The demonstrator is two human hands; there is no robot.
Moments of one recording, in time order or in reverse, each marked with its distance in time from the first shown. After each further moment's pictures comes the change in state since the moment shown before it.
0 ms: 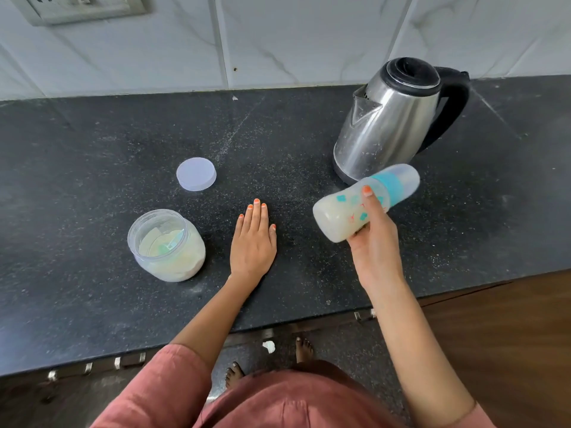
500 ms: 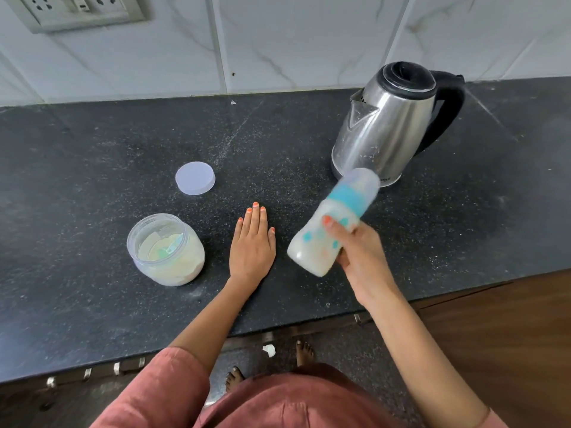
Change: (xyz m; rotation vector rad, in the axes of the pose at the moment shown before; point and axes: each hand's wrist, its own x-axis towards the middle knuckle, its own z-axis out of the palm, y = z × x) left_hand 0.000 0.000 -0.001 0.003 0.007 0.007; right_hand -0.015 0.008 0.002 -0.369 -0.140 0.032
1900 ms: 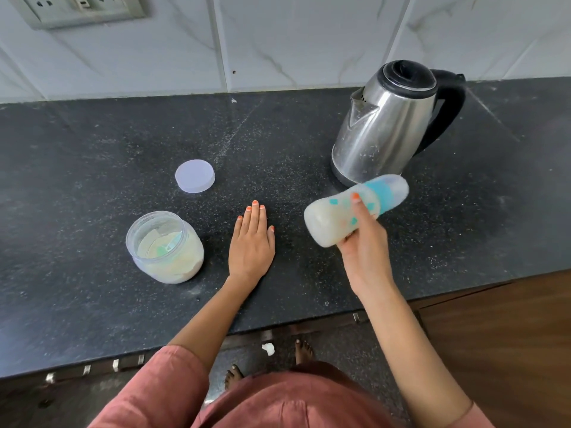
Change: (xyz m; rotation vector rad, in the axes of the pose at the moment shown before) left_hand 0.000 0.000 0.001 -0.004 -0.019 0.002; right_hand 0.011 0.000 -0.003 0.373 0.117 -0.007
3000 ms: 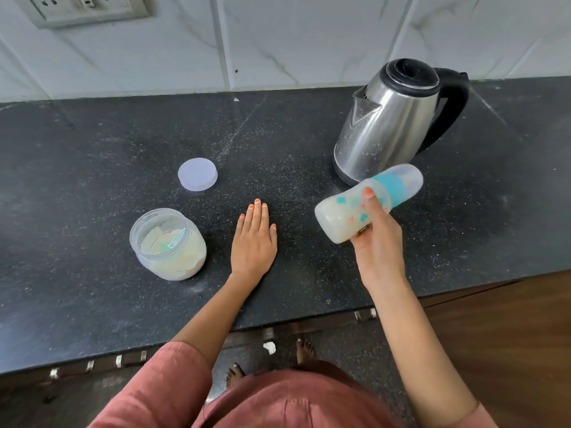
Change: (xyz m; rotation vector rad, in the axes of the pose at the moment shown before) left_hand -0.001 0.001 -0.001 0.020 0.003 -0.011; right_hand 0.002 -0.009 -0.004 0.016 0.022 -0.046
